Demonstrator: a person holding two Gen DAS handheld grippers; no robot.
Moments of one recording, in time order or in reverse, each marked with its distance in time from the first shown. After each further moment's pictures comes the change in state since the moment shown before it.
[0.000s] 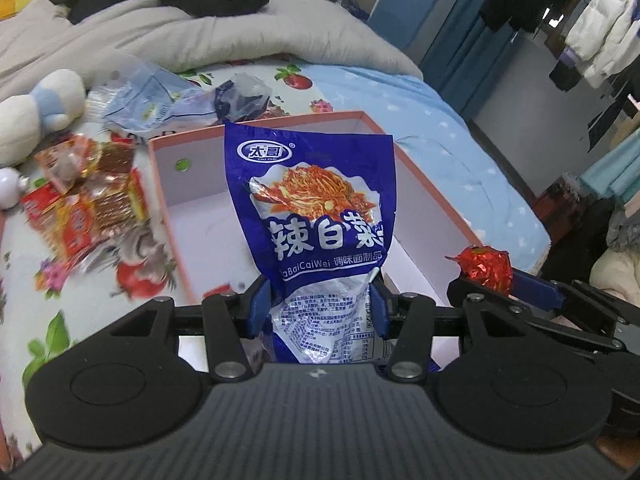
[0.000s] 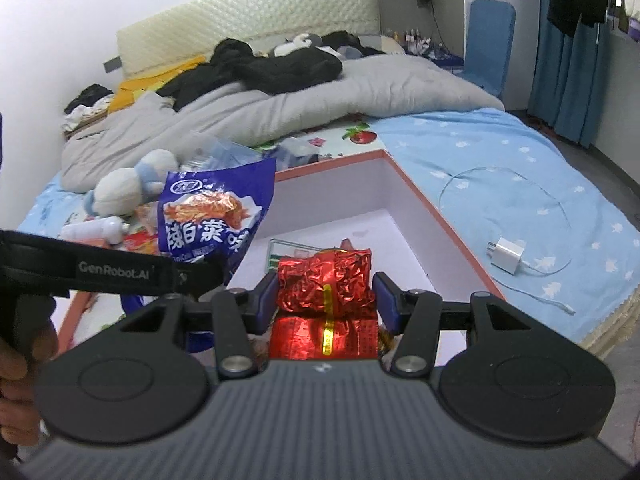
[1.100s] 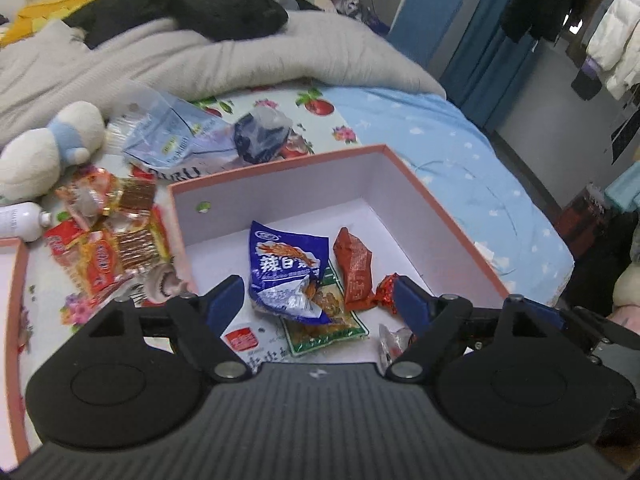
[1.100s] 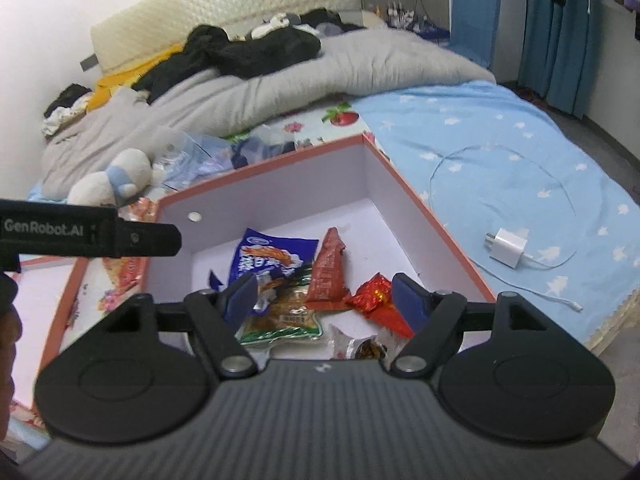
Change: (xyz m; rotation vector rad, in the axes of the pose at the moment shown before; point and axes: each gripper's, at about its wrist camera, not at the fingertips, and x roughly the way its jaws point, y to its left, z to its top) left arm -0.018 -0.005 0.025 0.004 -0.064 0.093; right arm 0.008 -0.009 0.013 0.049 0.033 -0.019
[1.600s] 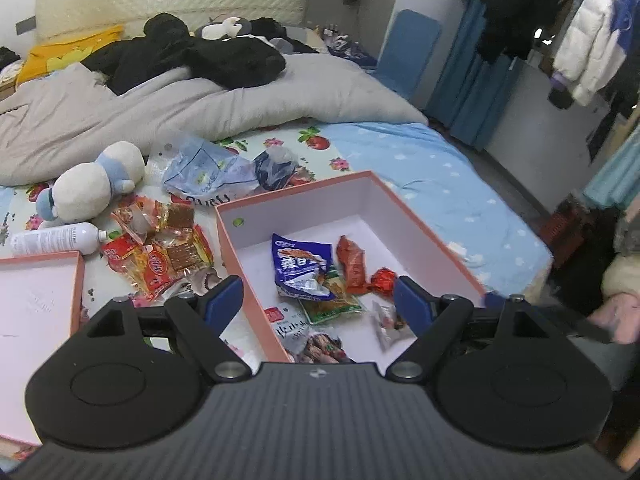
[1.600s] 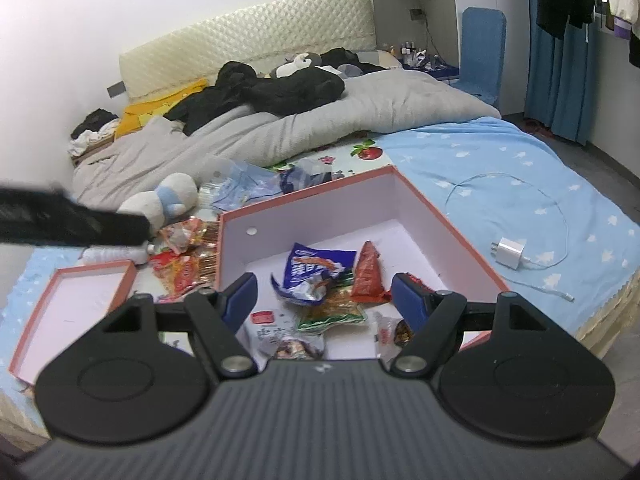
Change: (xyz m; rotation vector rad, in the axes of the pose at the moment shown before) left arm -0.154 0.009 -0.028 0.051 -0.084 -0.016; right arm -0.073 0.042 -0.024 0.000 -0.096 0.039
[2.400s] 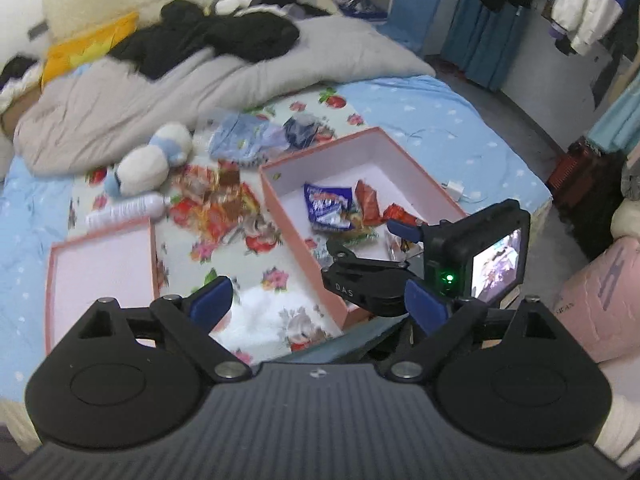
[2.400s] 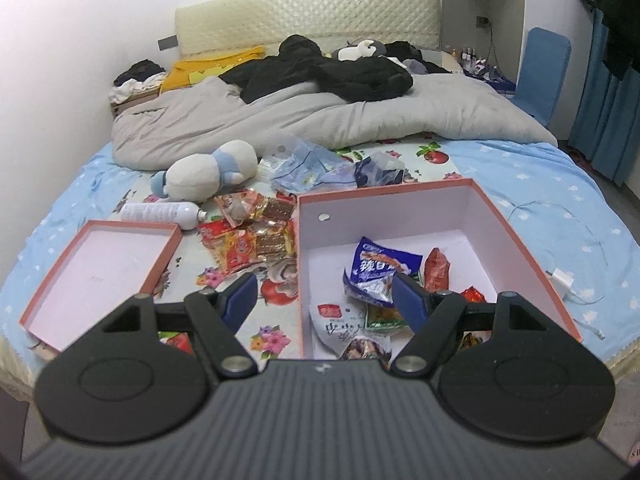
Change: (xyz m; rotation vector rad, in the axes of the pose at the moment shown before) left arm -0.157 -0.026 0.007 0.053 0.193 0.119; right arm 0.012 0.092 0.003 -0.182 0.077 0.068
